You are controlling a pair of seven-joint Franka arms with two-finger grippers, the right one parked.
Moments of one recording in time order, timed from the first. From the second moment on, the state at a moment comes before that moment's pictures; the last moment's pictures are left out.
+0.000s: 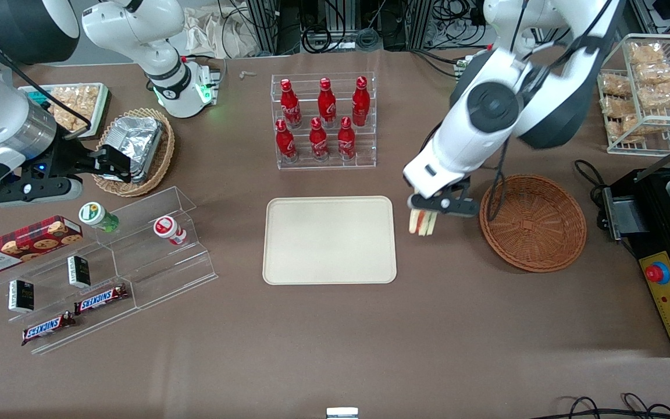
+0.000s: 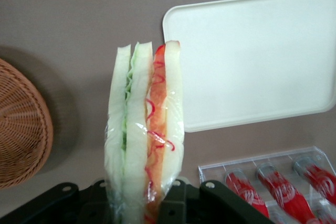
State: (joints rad) arm -0.08 0.27 -0.52 -1.69 0.03 1.83 -0.48
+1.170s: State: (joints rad) arm -0.19 0.39 -0.53 -1.78 0.14 2.09 -0.59
